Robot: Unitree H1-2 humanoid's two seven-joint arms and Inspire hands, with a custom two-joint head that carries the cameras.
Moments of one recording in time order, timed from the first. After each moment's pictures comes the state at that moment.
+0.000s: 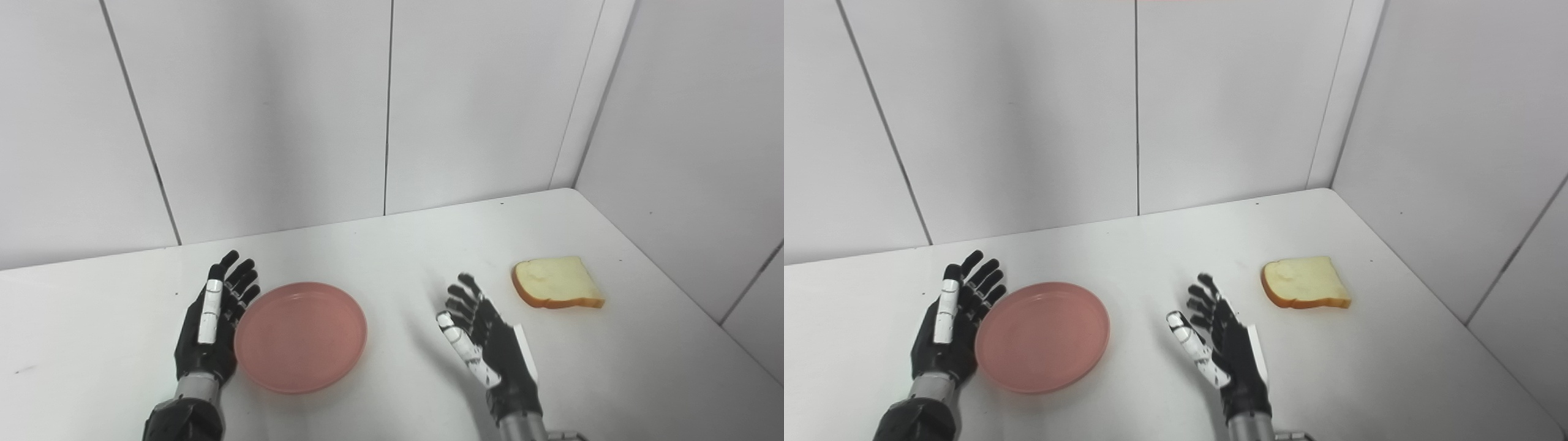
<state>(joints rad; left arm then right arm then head) -0.51 -0.12 0.11 0.58 -0.26 -0.06 -0.15 0.01 0.01 -0.08 -0.37 -0.12 0.19 -0.11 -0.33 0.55</state>
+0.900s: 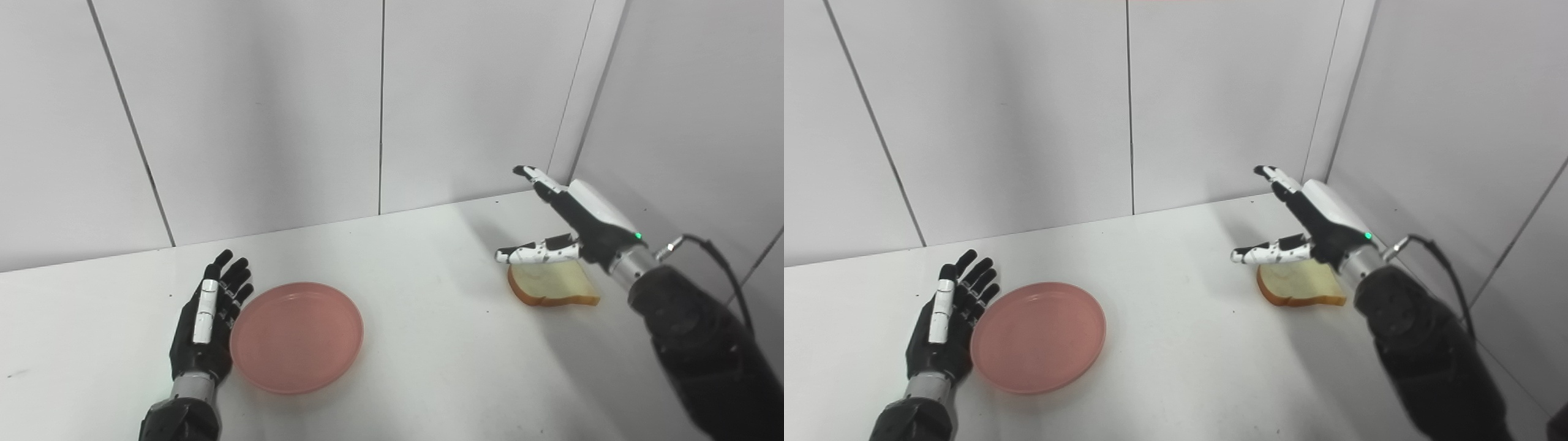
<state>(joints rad) -0.53 -0.12 0.11 0.61 -0.26 -0.08 -0.16 -0.27 -0.80 -0.12 -0.35 -0.42 0.46 0.46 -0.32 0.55</state>
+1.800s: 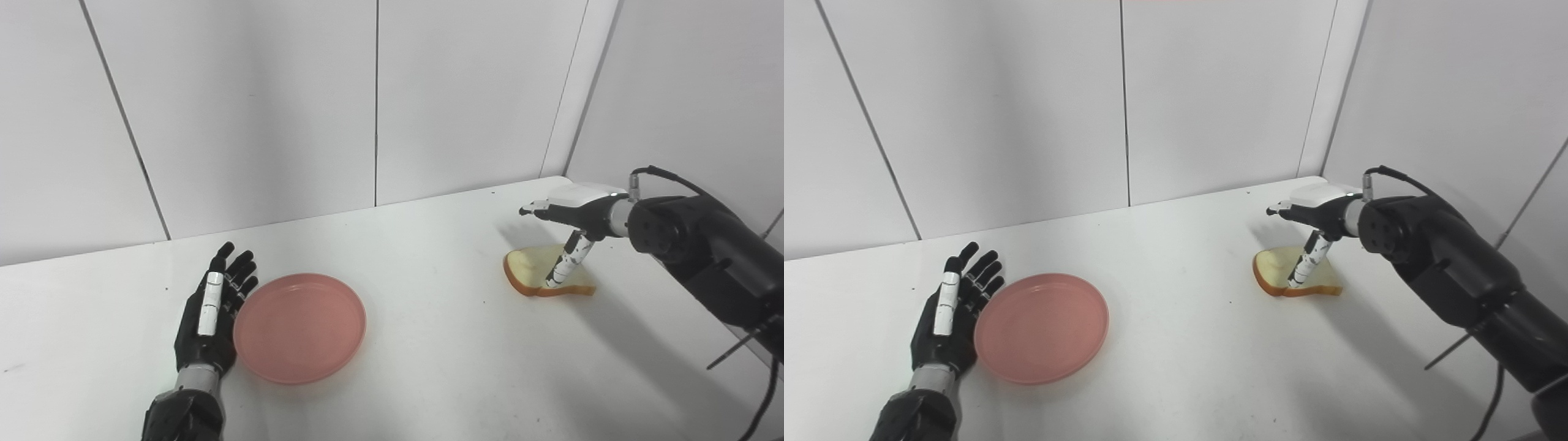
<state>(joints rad) -0.52 -0.12 0.09 0.60 -0.26 -0.08 -0.16 -0.52 -1.03 0.26 0.02 -0.61 0.22 0.75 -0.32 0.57</state>
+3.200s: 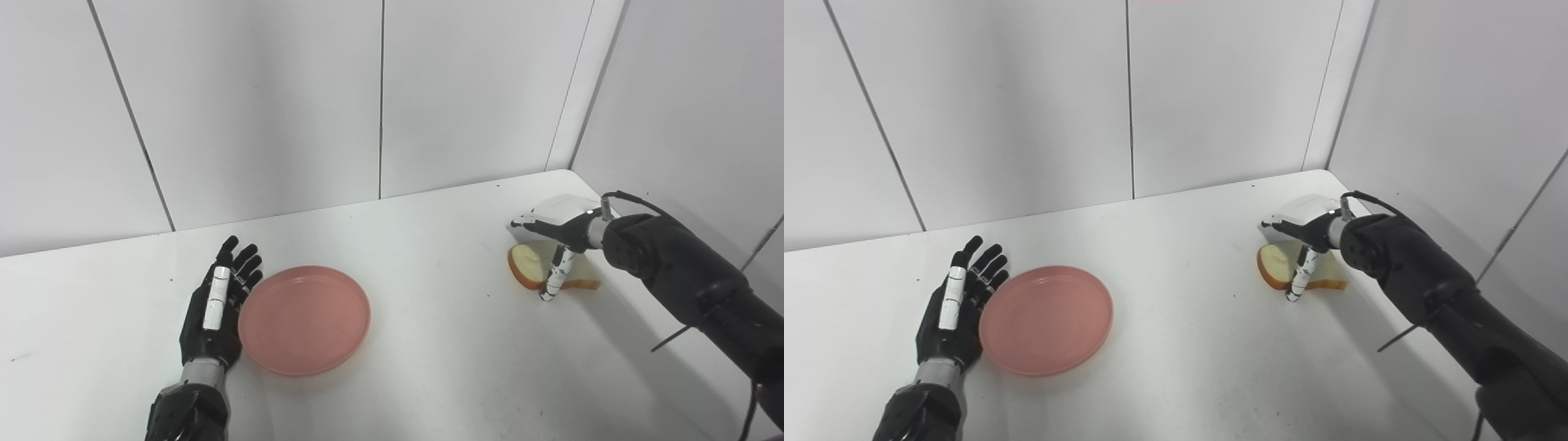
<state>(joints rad) -0.51 -0.13 0.09 0.57 -0.26 -0.06 -0.15 -0.60 -0.91 0.37 0.44 -0.78 -0.03 0.49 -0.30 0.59</state>
